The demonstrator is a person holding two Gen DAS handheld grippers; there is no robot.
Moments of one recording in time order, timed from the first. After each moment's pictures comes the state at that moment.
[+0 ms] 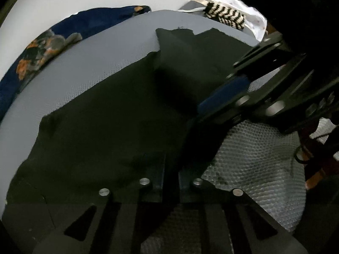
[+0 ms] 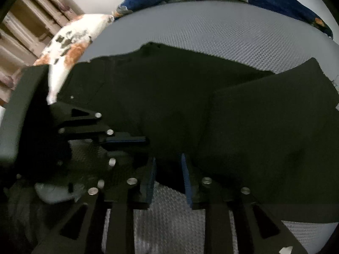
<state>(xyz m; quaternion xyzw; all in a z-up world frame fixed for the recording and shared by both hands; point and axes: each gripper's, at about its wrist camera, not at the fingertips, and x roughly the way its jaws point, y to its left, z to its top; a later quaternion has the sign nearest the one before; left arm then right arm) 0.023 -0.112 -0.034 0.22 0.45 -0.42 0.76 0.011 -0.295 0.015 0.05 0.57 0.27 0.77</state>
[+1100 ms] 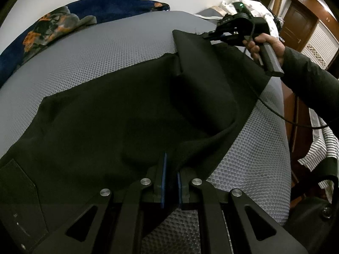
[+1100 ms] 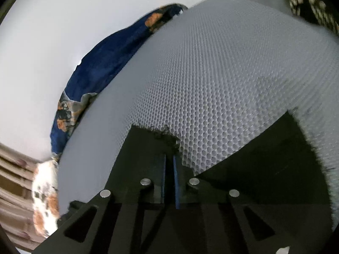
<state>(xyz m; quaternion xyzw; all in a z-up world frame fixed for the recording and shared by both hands) 0.042 -0.104 -0.029 0.14 0.49 -0.40 0.76 0.127 -0.557 -0.033 0.35 0.46 -0.01 0.82</state>
